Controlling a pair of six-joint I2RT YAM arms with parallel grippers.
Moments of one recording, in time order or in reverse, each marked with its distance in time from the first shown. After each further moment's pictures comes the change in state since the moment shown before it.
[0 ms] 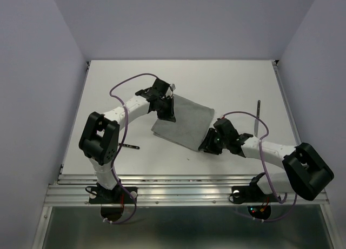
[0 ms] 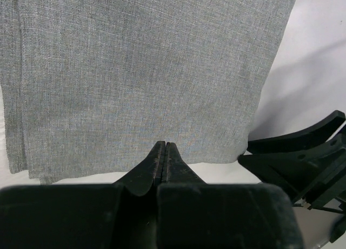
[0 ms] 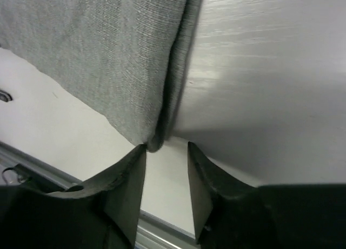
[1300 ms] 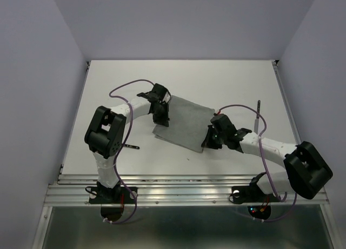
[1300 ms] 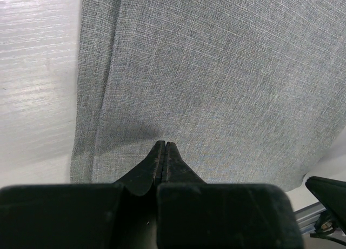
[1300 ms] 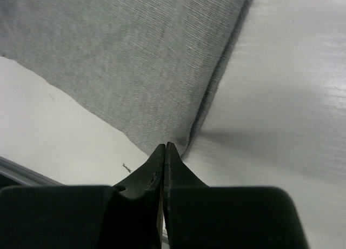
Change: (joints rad) left arm 0.042 0.101 -0.043 0.016 -0.094 0.001; right arm 0.019 -0.002 0.092 -0.141 0.096 -0.153
